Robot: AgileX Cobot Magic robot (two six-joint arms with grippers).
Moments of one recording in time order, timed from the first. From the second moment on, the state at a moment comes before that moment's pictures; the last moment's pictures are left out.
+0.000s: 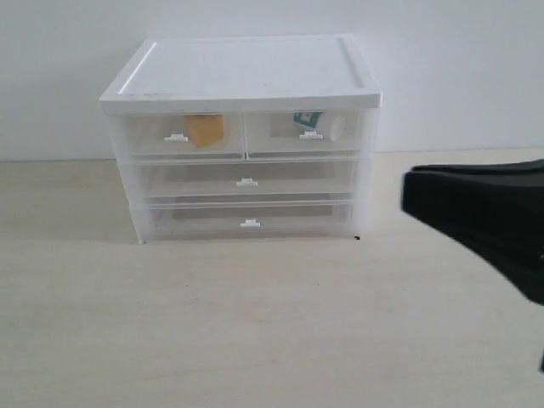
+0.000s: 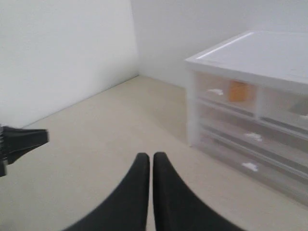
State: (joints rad) left arm -0.09 0.00 0.00 -0.09 0.32 0.04; right arm 0.80 0.63 -0.48 -1.74 -0.10 1.89
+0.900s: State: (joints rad) left arm -0.09 0.00 0.00 -0.09 0.32 0.04; right arm 0.43 0.17 -0.15 -1.74 -0.02 1.96
